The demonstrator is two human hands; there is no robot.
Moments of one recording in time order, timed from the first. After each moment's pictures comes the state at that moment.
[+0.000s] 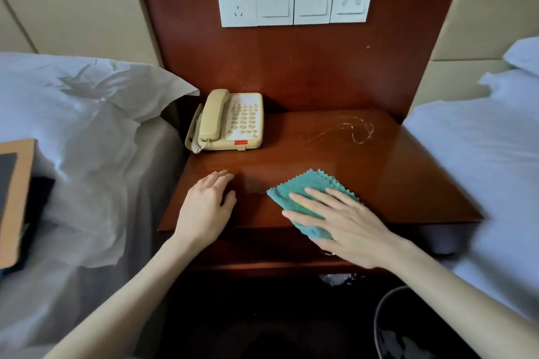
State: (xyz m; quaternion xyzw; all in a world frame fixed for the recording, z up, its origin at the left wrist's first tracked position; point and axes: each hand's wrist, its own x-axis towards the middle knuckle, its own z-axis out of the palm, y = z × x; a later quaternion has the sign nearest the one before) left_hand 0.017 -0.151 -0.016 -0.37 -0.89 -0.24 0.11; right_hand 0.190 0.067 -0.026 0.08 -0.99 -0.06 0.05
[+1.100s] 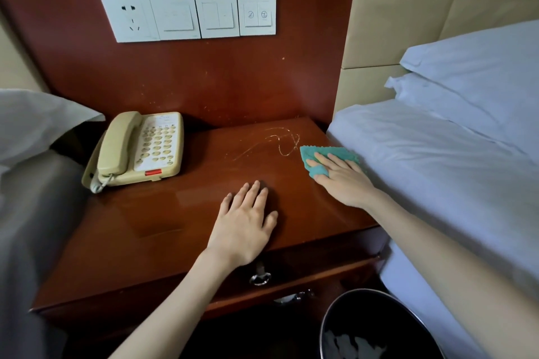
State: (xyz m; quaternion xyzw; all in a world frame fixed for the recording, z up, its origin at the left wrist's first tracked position) left_hand 0.077 0.013 -0.041 -0.51 -0.85 -0.14 0.05; right_hand 0.187 0.252 -0.031 -0.27 -0.96 0.07 0.01
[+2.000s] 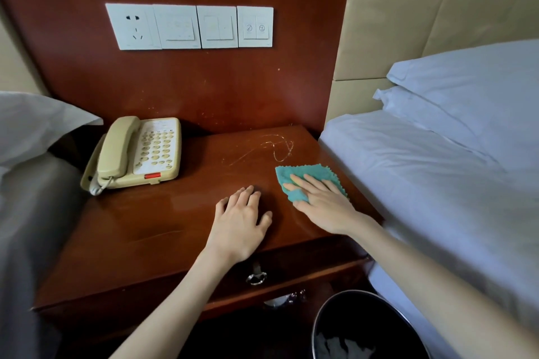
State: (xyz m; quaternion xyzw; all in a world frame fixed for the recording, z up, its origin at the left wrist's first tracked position) left_hand 0.081 0.012 -0.031 -0.50 -0.85 -0.18 0.04; right_hand 0.201 0.191 -0.028 -0.21 -0.98 0.08 0.01
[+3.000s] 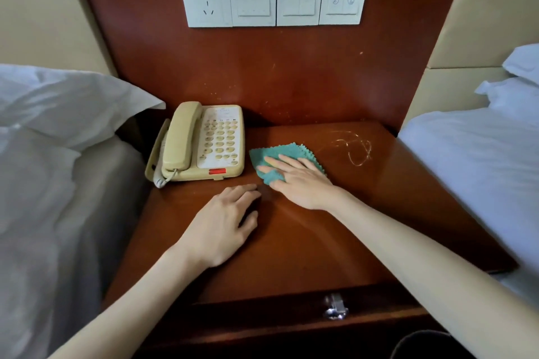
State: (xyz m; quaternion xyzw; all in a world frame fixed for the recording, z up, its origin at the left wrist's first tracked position) left_hand -0.033 -0.076 -0.015 -0.53 -0.82 -0.18 0.03; right_hand 0.015 0.132 -0.019 -0.07 -0.99 0.11 -0.02
